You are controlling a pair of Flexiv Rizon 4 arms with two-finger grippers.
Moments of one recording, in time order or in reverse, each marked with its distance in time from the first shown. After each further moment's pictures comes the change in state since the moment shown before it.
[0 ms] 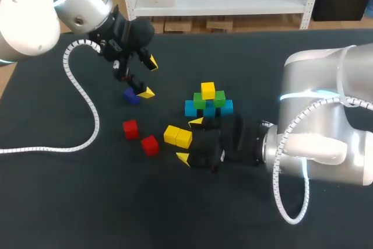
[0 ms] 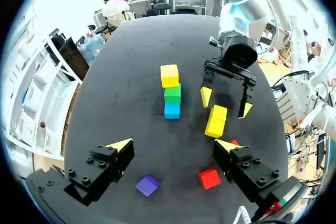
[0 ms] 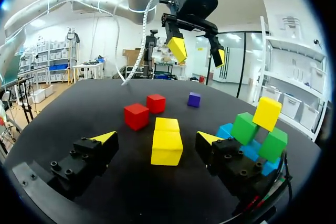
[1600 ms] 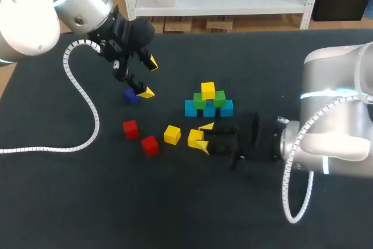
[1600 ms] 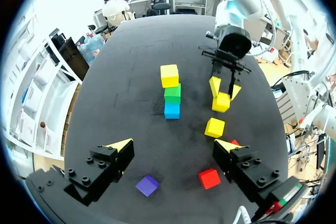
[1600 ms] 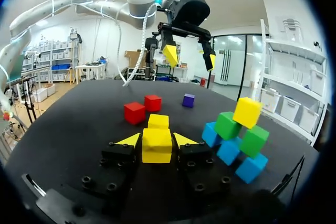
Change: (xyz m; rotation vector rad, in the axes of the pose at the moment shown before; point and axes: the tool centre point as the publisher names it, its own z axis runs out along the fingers) left arm 0.000 0.000 0.000 0.000 0.000 0.000; right arm 0.000 -0.011 -0.037 -0.032 -0.006 -0.026
